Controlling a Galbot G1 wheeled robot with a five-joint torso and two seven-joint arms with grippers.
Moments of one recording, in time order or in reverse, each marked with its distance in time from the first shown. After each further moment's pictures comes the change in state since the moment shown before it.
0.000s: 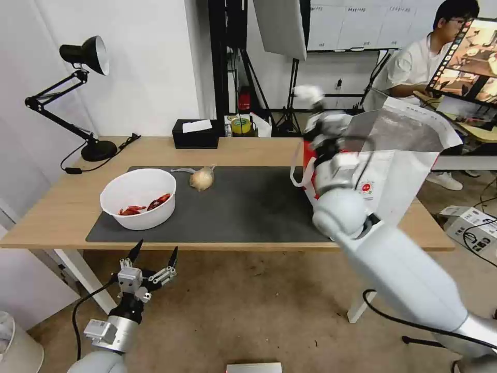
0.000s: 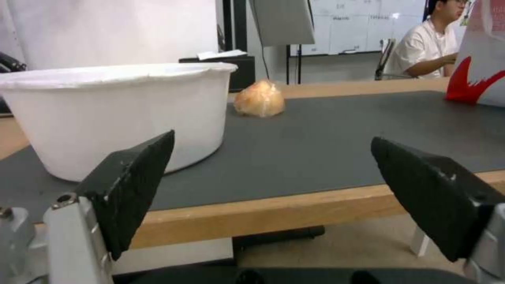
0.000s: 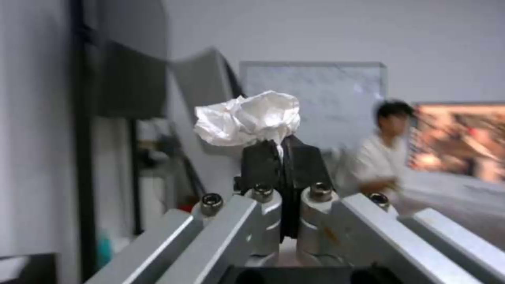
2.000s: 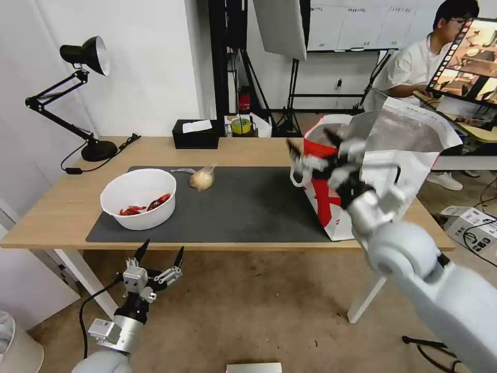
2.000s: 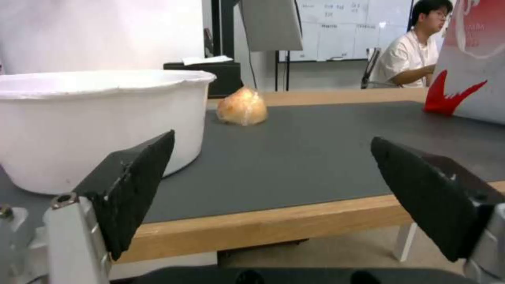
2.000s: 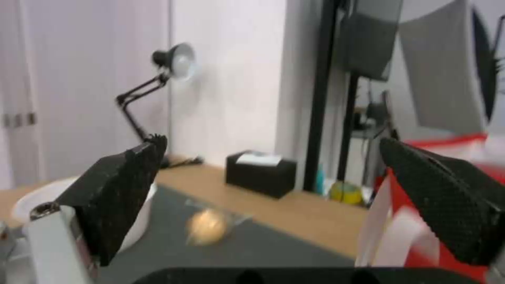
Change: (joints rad) left arm -0.016 0.013 0.034 -0.012 -0.024 0.003 0.005; right arm -0.589 -0.272 0.337 0.280 0.171 0.250 -0.888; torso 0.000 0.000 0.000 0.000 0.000
